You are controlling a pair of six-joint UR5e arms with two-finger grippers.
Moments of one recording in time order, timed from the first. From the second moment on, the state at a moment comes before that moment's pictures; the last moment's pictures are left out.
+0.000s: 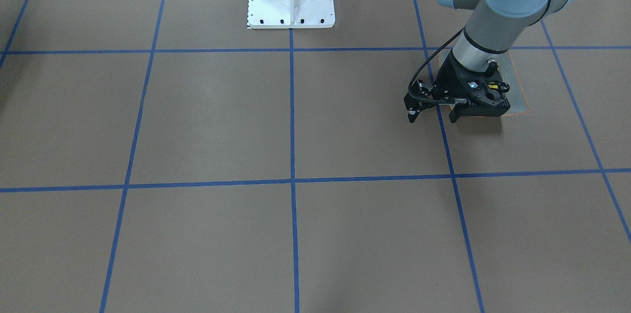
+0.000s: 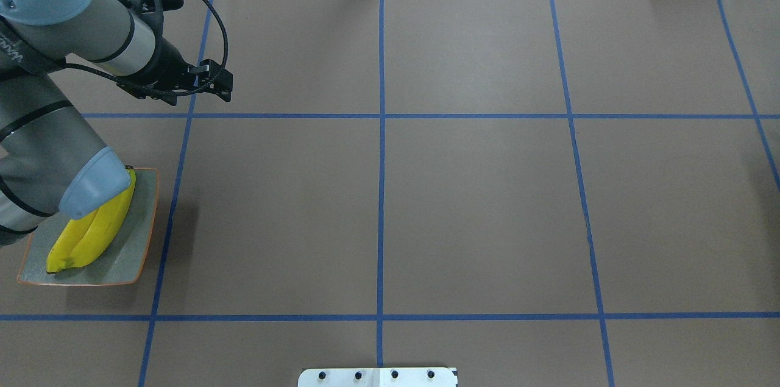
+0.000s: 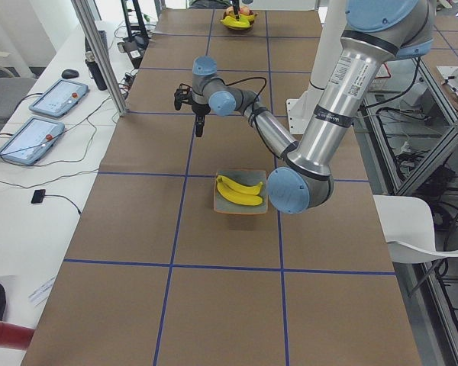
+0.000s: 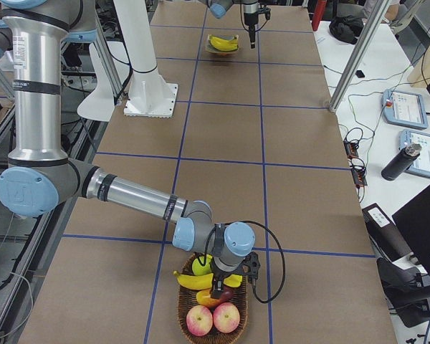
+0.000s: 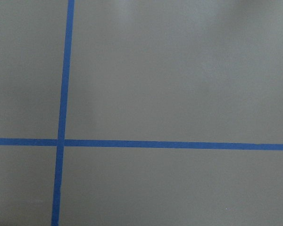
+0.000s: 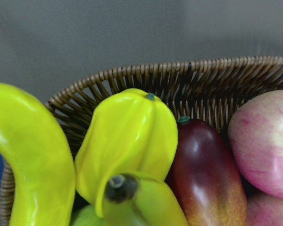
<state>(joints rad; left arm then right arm) -0.87 -2.00 -1.85 -1.67 -2.06 -1.02 1.51 -1.63 1.33 -1.47 2.23 -0.03</state>
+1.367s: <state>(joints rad) -0.87 -2.00 -1.85 -1.67 -2.06 -1.02 1.50 -1.62 1.32 -1.47 2.23 -0.02</state>
